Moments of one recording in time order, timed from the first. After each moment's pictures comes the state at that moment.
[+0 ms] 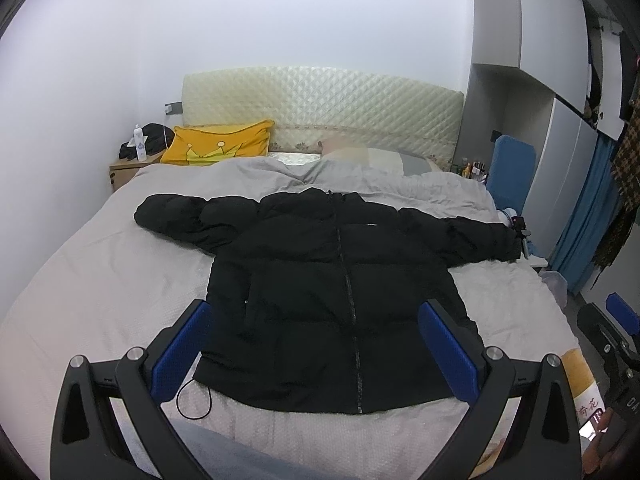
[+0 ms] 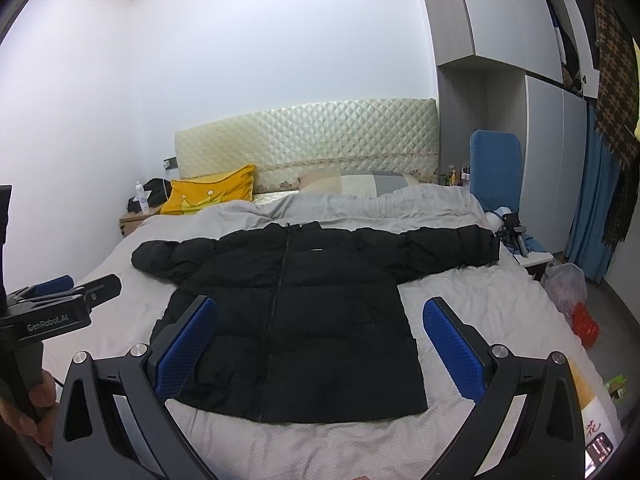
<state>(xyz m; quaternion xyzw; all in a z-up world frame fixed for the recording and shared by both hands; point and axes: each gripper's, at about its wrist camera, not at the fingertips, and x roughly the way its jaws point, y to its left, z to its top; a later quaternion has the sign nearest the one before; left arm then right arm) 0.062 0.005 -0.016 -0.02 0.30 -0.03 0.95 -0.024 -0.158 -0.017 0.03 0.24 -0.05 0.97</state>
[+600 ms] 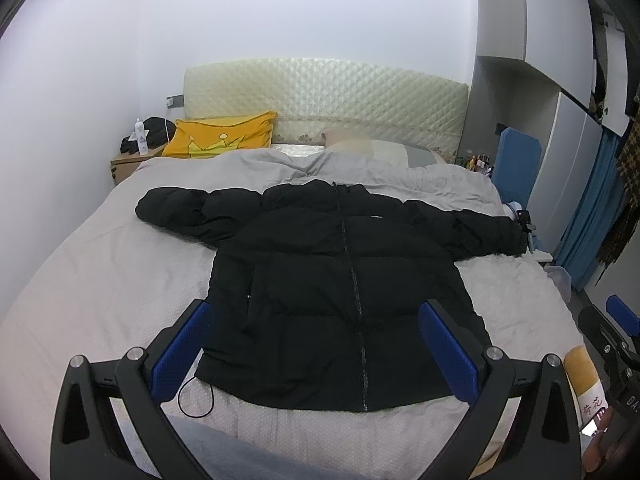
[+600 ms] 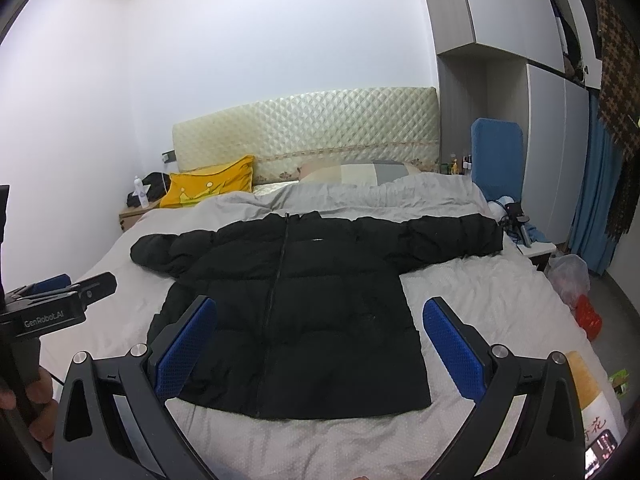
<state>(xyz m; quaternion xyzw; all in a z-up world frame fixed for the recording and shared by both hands) 0.075 0.007 -0.036 -0.02 0.32 -0.02 0.95 -0.013 -0.165 -0.031 0.04 0.25 -0.04 0.97</state>
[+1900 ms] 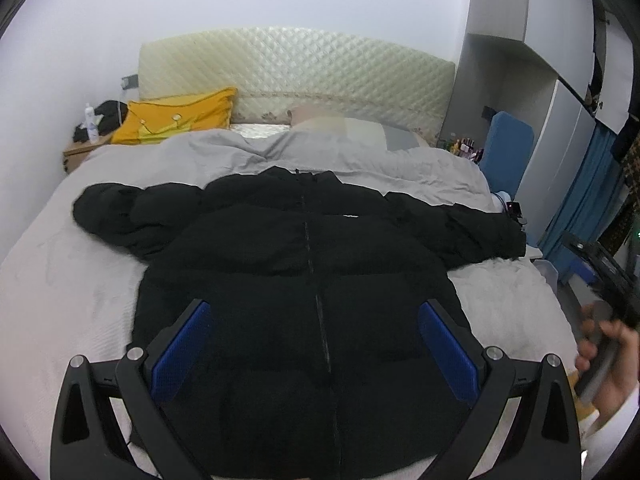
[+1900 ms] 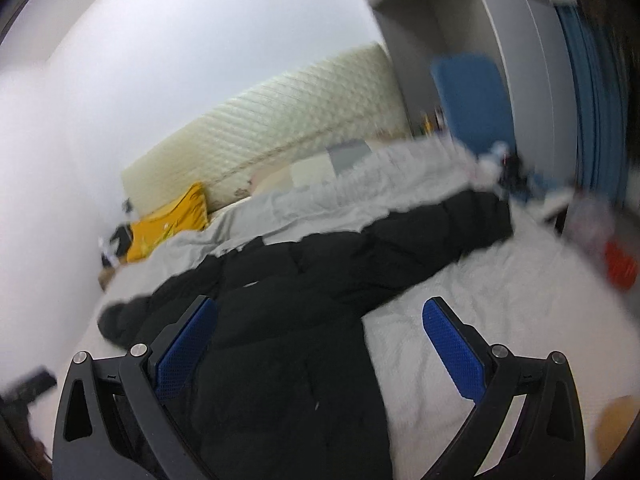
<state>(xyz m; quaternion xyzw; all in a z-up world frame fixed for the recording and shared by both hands) 0.252 -0.037 -0.095 -0.03 0.36 -0.08 0.93 0.192 -0.407 -0.116 0.22 0.27 -0.07 0.94</state>
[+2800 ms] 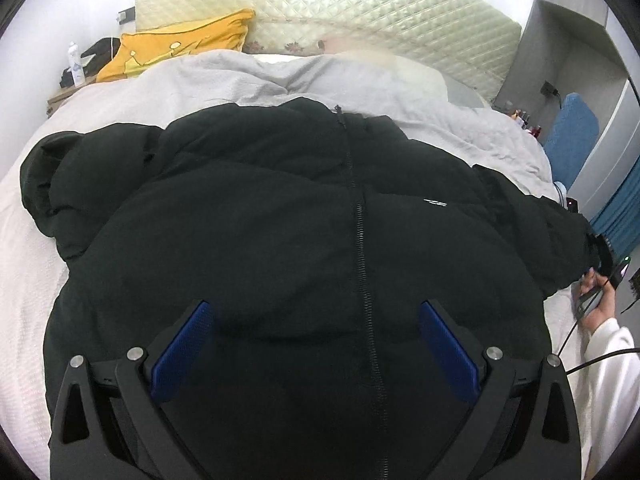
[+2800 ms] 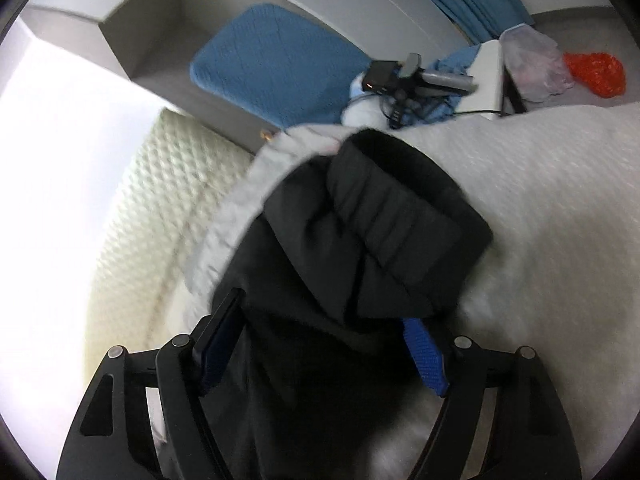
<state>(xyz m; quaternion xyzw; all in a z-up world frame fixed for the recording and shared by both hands) 0.474 -0.018 -0.247 -0.05 0.45 -0.04 0.89 0.378 -0.717 -0.319 0.49 0.12 -0.21 0.84</state>
